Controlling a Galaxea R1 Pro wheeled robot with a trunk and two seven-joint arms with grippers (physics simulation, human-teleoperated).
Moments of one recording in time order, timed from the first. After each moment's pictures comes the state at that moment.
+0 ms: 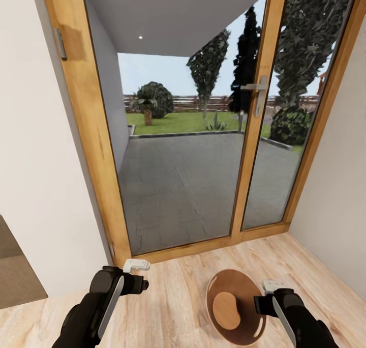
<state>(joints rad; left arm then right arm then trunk) -0.35 -0.07 -0.07 -1.27 -0.01 1.05 -0.01 -0.41 -0.10 -0.07 -0.80 0.02 0.71 0.08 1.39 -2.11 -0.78</state>
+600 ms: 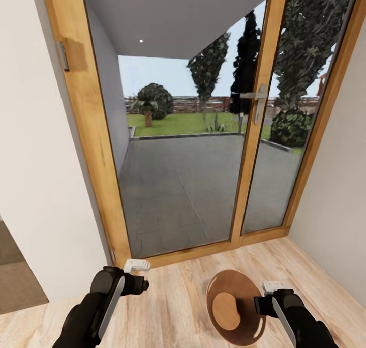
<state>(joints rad) -0.34 -0.07 -0.08 -1.27 -0.01 1.05 -0.01 -0.40 -0.10 -0.07 -0.80 0.02 0.71 0.08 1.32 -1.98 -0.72</state>
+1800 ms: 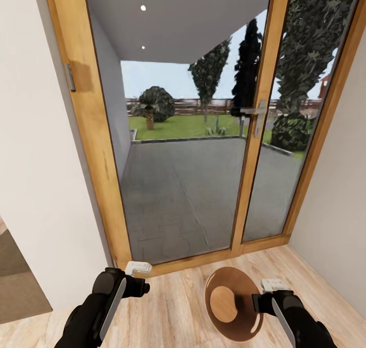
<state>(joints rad) -0.35 -0.07 -0.09 -1.25 -0.01 1.05 0.00 -0.40 -0.10 -0.07 -0.79 0.02 0.64 0.09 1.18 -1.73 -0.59</state>
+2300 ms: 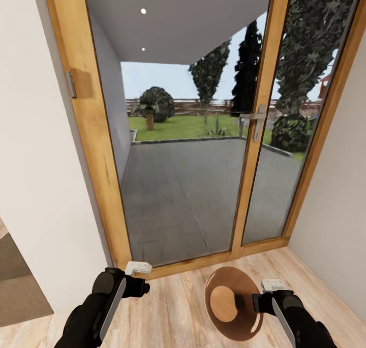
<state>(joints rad) -0.35 -0.07 -0.09 -1.25 -0.01 1.05 0.00 -0.40 -0.10 -0.07 -0.79 0.02 0.64 0.09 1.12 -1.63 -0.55</state>
